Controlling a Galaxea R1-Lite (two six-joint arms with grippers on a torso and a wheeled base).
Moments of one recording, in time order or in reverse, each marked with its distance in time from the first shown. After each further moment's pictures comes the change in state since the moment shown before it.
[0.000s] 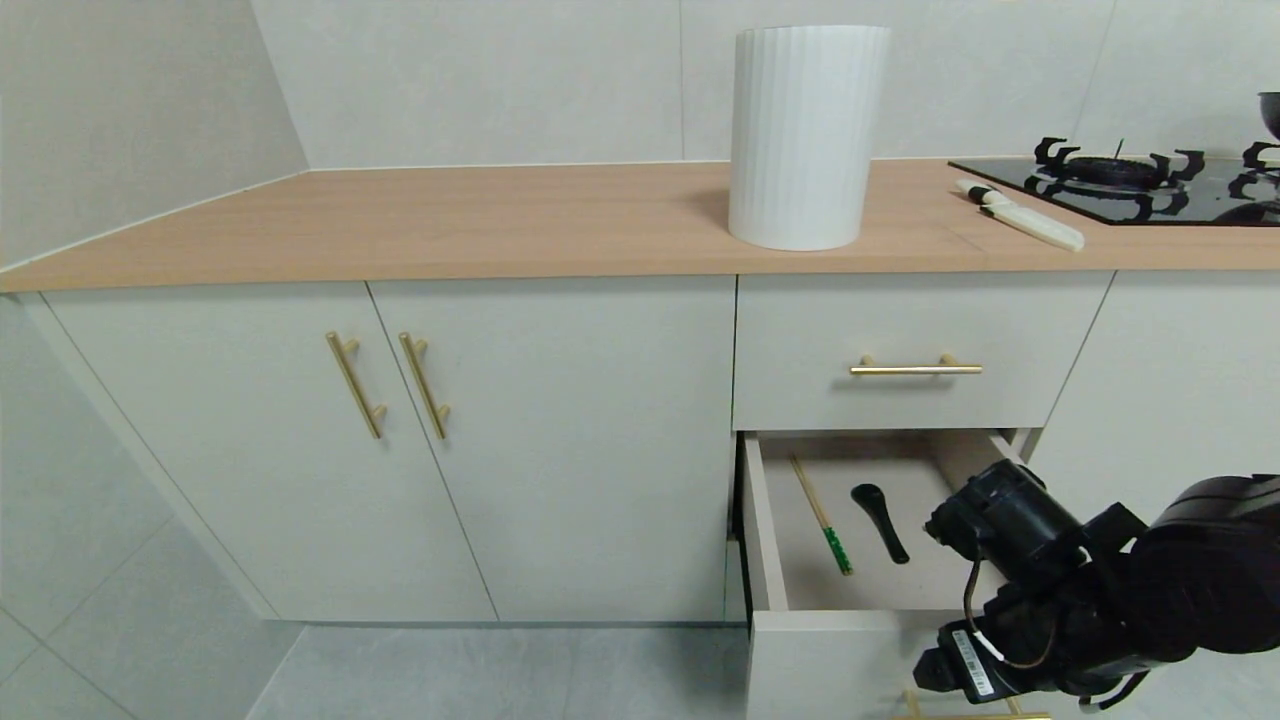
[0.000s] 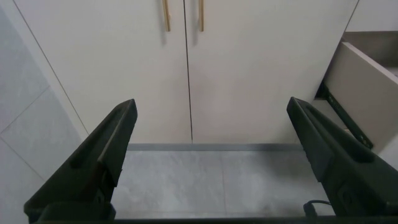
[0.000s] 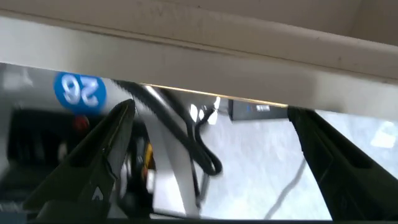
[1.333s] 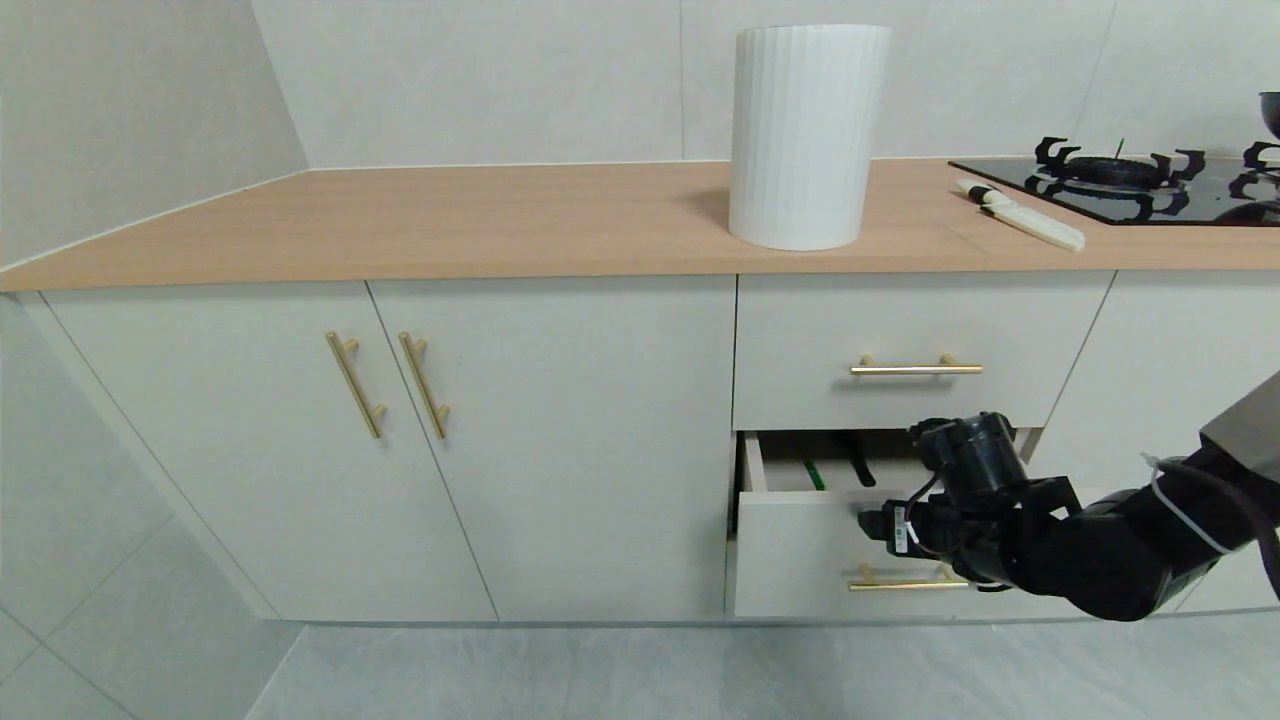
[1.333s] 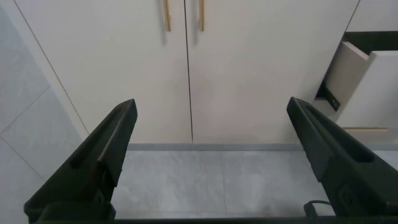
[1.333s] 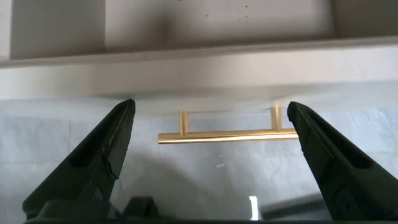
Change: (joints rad) left arm 0.000 0.000 0.000 0.000 0.000 0.000; right arm -0.124 0.230 -0.026 -0.679 -0.115 0.010
